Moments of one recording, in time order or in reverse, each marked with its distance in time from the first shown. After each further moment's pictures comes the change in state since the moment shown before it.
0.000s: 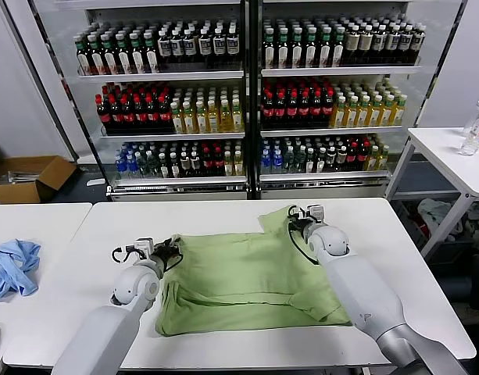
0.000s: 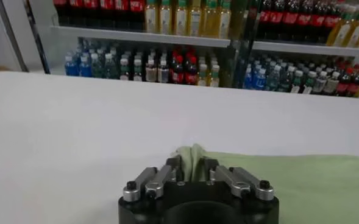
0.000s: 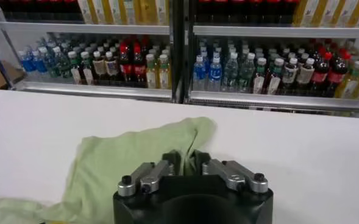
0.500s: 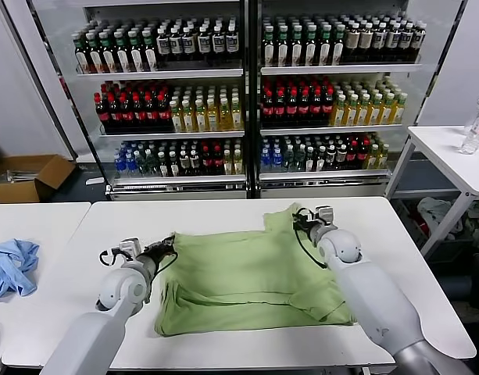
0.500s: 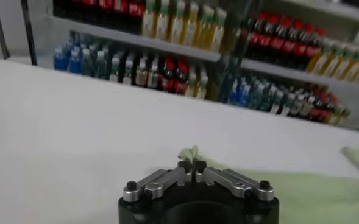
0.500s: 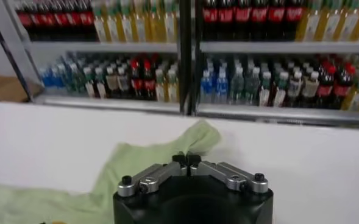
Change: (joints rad) left arm 0.078 0.050 -0.078 -0.166 -0.124 -0.062 0.013; right arm -0.132 -0.107 0.089 0.306 0.038 0.058 0.002
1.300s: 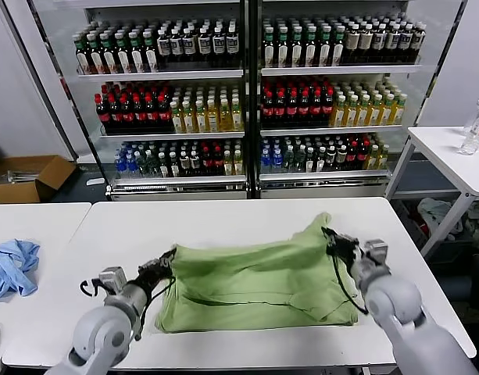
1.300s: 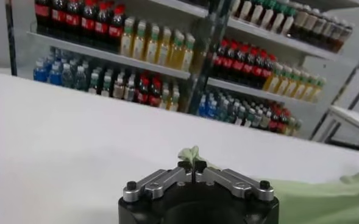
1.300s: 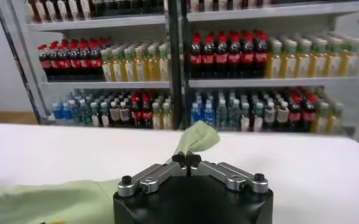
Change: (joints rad) left arm 0.350 0.030 -0.107 -0.366 0.047 0.013 0.005; right arm -0.619 -0.128 0.362 0.553 -0.012 -0.015 0.046
